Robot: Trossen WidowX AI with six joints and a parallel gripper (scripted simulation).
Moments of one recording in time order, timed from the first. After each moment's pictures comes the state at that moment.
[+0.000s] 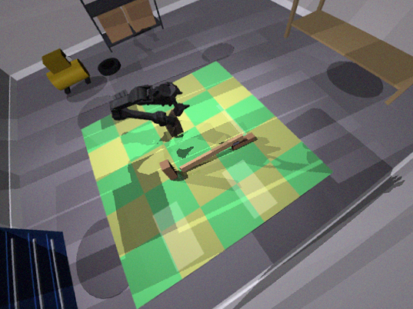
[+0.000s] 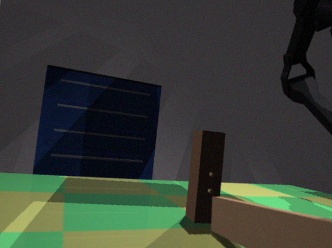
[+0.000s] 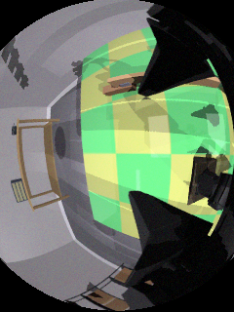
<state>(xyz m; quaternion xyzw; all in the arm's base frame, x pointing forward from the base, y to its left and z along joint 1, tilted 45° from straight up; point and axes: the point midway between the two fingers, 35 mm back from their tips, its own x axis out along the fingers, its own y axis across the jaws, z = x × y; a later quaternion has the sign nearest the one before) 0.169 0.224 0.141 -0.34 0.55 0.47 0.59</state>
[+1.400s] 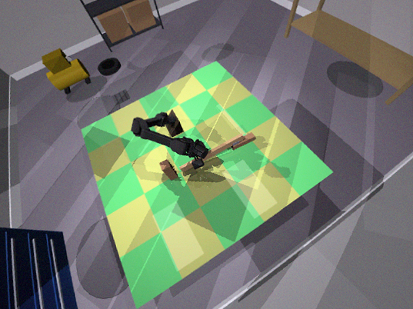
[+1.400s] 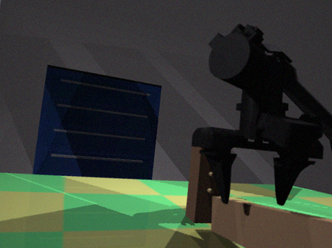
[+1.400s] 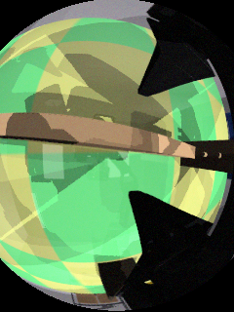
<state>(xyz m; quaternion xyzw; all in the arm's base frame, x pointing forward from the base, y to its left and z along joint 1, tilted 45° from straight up) 0.347 -0.036 0.018 -0.59 0.71 0.22 0.32</state>
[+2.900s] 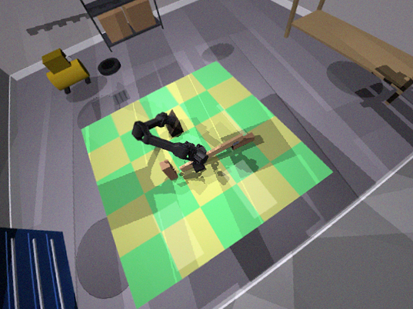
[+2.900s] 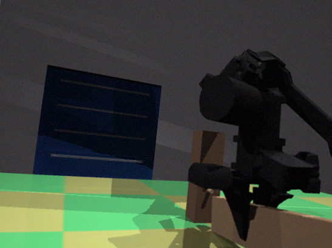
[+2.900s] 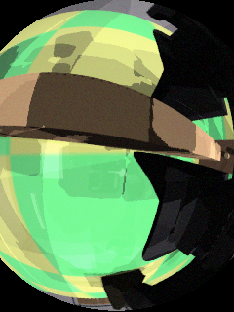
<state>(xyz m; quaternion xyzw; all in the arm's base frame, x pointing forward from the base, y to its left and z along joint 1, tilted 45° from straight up) 0.342 -0.071 -0.016 -0.59 0.71 0.22 0.32</state>
